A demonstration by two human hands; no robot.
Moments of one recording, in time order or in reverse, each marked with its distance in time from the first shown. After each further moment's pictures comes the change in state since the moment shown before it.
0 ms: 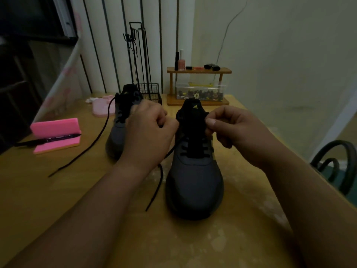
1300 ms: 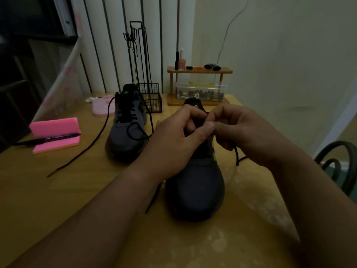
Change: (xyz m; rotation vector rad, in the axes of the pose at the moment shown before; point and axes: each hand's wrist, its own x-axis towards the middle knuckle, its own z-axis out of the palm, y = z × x) left_hand -0.012 0.035 0.008 -0.304 -0.328 0.041; right_hand -0.003 -0.009 -0.007 -0.045 -0.161 -0.063
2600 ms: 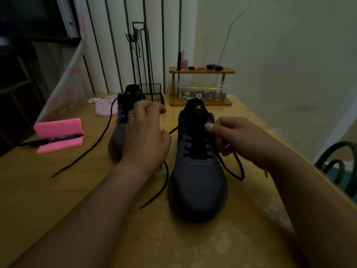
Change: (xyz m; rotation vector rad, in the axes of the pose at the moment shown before) left_hand 0.003 -0.042 -0.023 0.582 0.253 -0.179; right_hand 0.008 0.009 0.010 -0.227 0.102 0.278
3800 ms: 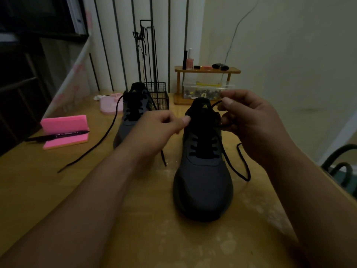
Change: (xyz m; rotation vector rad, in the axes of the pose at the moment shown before) left_hand 0.008 0.005 -0.024 -0.595 -0.344 -0.217; right_hand 0.005 -0.012 0.005 0.589 0.221 -0.228
